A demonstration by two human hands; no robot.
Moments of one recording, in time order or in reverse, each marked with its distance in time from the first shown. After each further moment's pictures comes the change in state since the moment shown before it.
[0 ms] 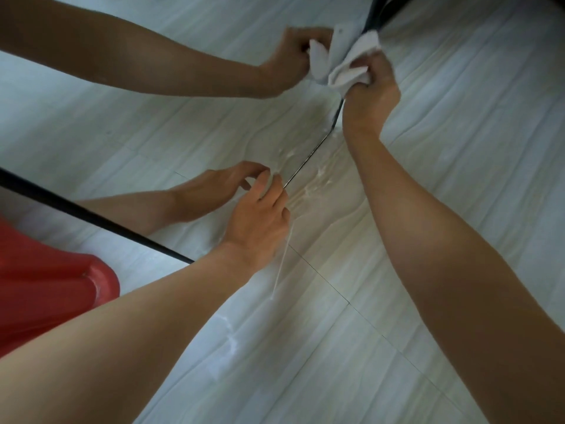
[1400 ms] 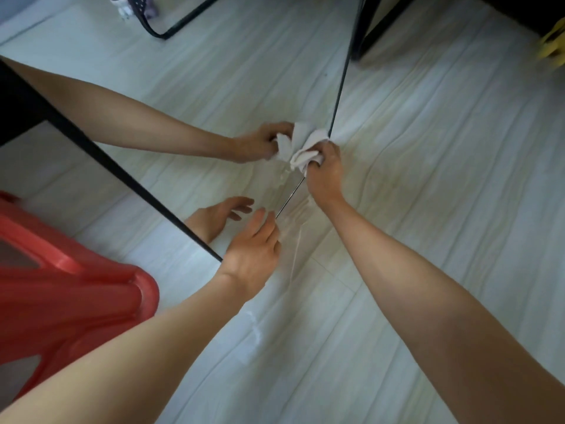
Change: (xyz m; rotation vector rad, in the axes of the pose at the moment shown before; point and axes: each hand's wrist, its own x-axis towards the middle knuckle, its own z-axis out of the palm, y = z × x) left_hand -0.059 -0.012 0.005 0.167 -0.074 0.205; right_hand -0.084 0.003 -0.011 -0.142 -0.348 0.143
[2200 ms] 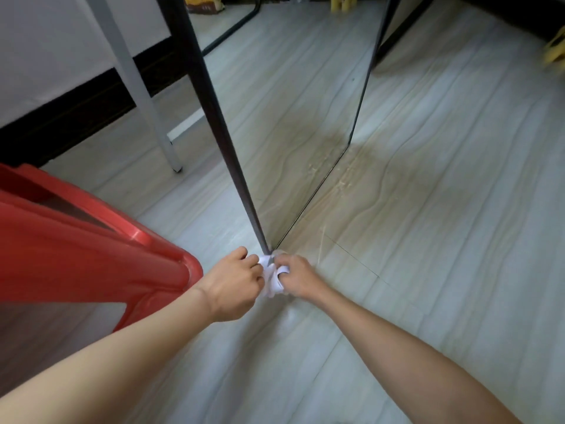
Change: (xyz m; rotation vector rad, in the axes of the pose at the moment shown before) left_hand -0.104 -0.011 0.047 -0.191 0.257 0.223; right_hand -0.193 0.014 0.028 -0.230 -0.801 0.167
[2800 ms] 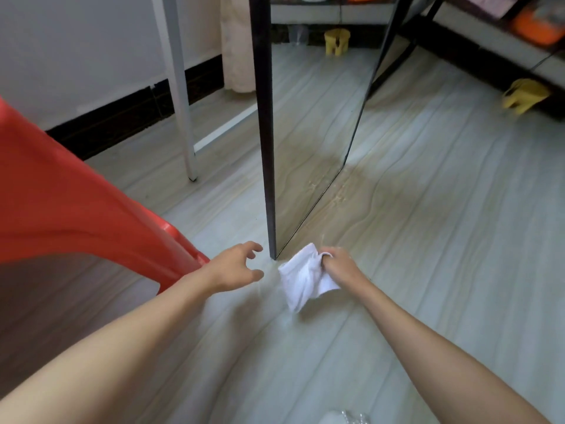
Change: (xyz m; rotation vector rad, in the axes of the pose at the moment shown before) left_hand -0.028 -0.012 -0.010 -1.216 -0.137 -0.710; right_hand -0.054 -0.025 -0.051 0.131 0.274 0.109
